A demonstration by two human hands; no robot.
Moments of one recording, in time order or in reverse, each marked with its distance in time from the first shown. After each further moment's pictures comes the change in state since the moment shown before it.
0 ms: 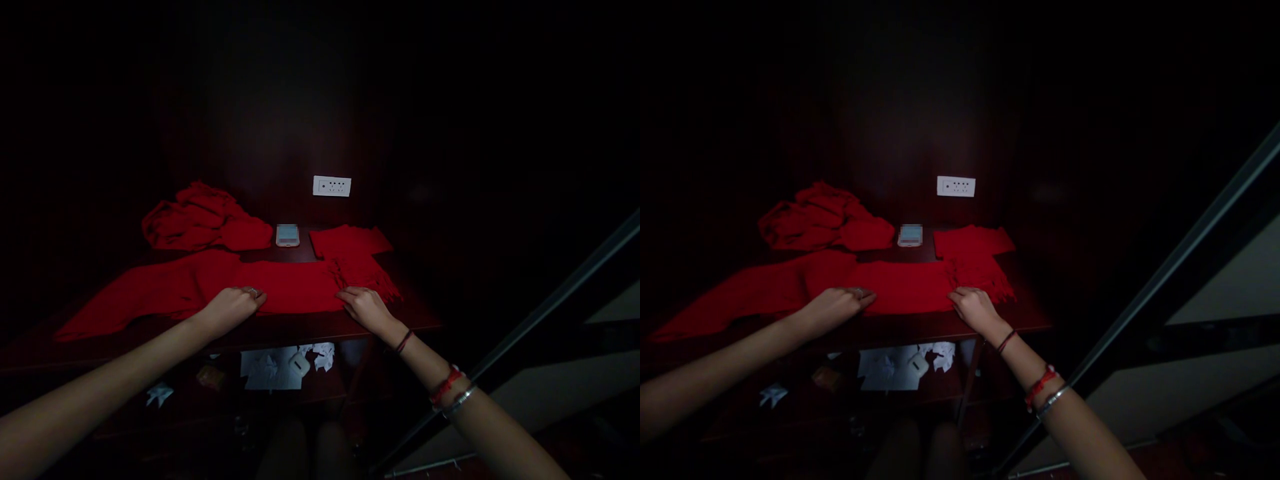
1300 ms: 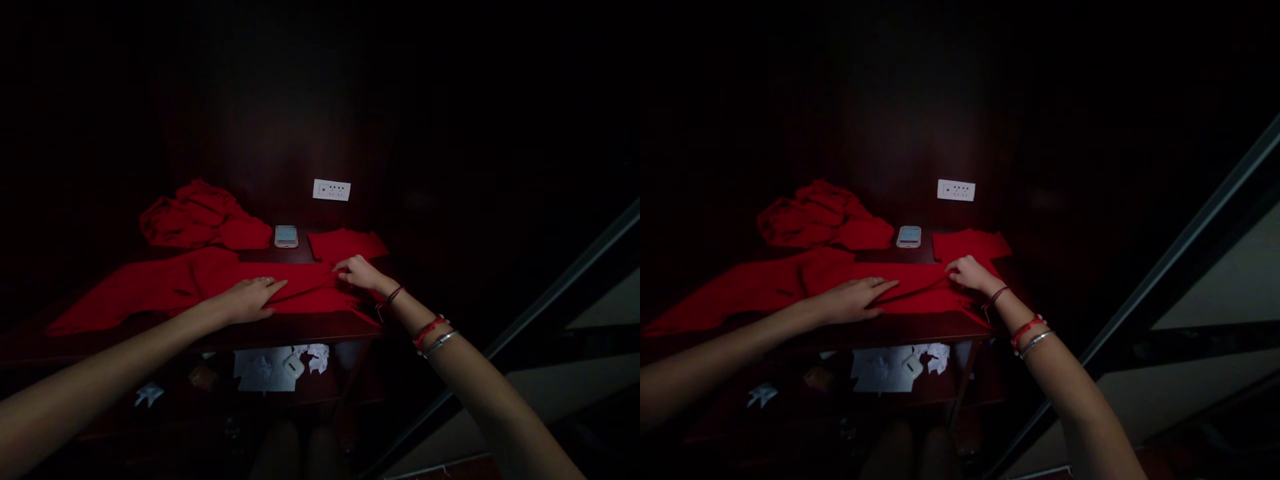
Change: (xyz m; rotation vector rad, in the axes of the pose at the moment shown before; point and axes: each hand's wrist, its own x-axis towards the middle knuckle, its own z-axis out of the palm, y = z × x) left_hand 0.019 0.014 -0.010 -0.257 -0.074 -0.008; right_hand 0.060 0.038 -0.039 0.231 -0.128 -0.001
